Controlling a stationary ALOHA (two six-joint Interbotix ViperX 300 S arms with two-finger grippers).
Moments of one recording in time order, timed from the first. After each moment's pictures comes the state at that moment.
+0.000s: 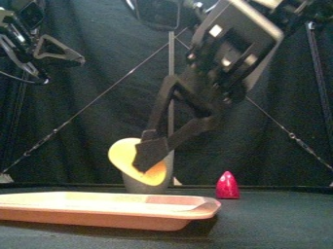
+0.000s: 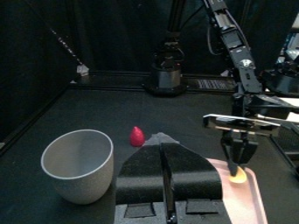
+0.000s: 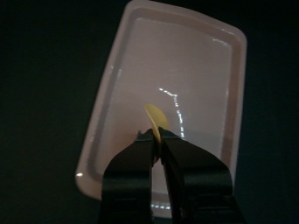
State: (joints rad) left arm 0.08 -0.98 1.28 0.00 -0.25 0.00; right arm 0.37 0.34 0.34 -1.14 0.38 1.28
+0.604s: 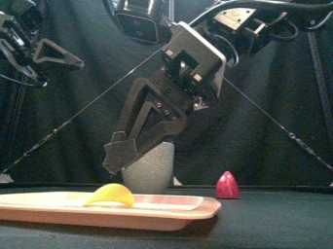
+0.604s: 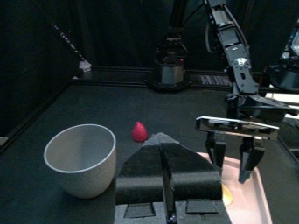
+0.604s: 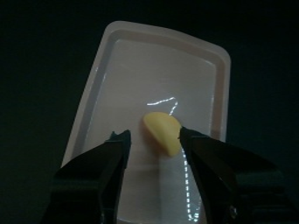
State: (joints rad) left arm 0.10 -0.98 1.29 0.00 -0.24 0.01; right arm 0.31 0.36 0.30 -1.18 0.32 1.27
